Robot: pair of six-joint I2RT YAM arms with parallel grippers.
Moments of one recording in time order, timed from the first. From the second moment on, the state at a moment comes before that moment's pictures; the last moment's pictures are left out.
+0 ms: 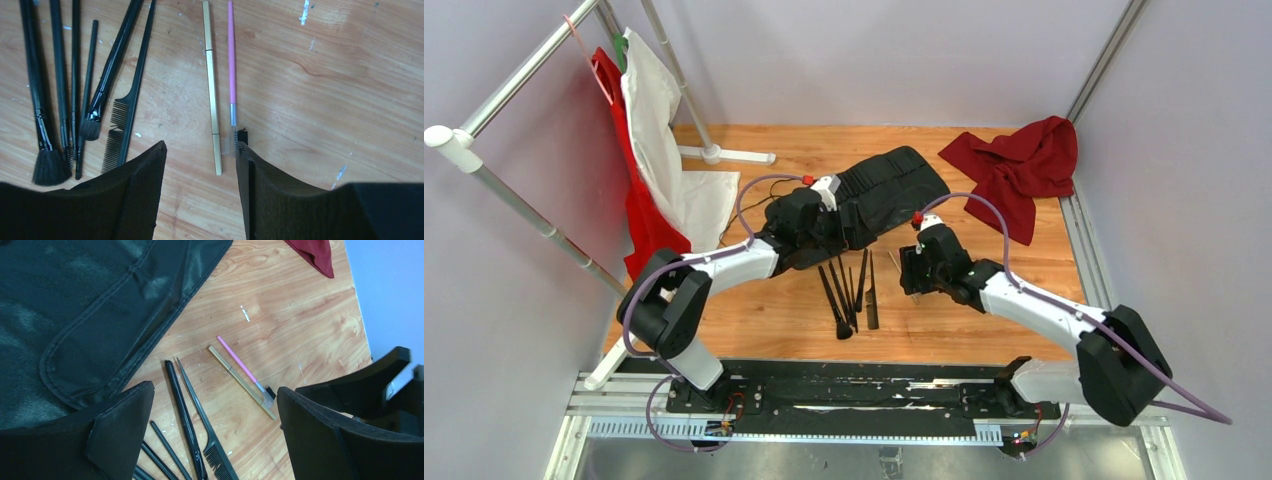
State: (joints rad) left arm -0.59 1.61 0.87 0.26 0.24 -0.58; right arm 0.66 1.23 0.67 -0.25 0.09 0.34
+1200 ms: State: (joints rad) left arm -0.52 1.53 0.82 0.26 0.22 -0.58; right arm 0.66 1.52 0.76 -0.15 0.06 0.25
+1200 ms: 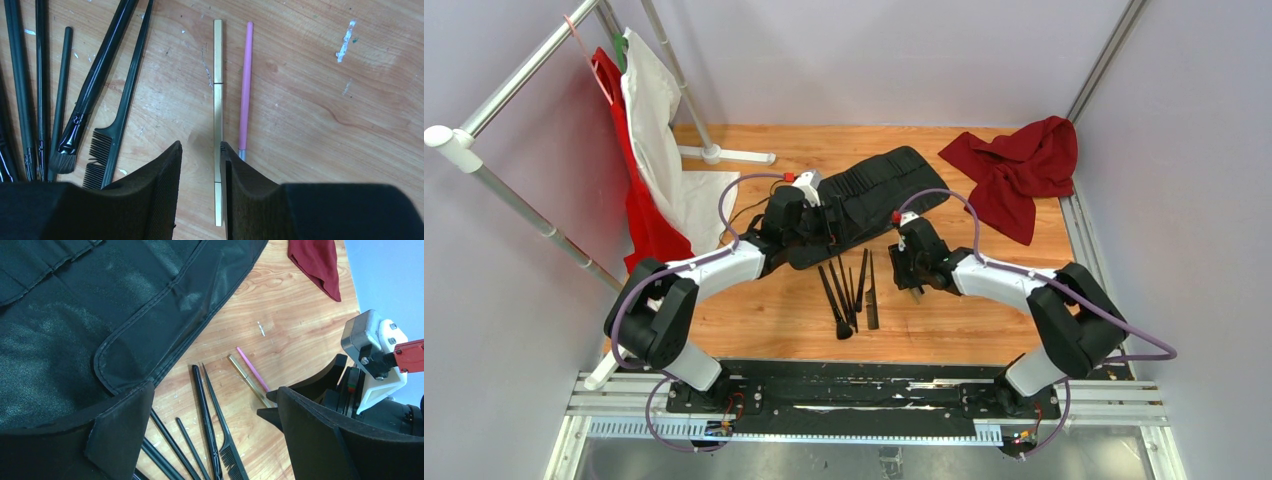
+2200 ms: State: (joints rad) left arm -0.47 1.53 0.78 0.27 0.23 -0.58; right arm 0.64 1.58 0.78 -0.12 0.06 0.25
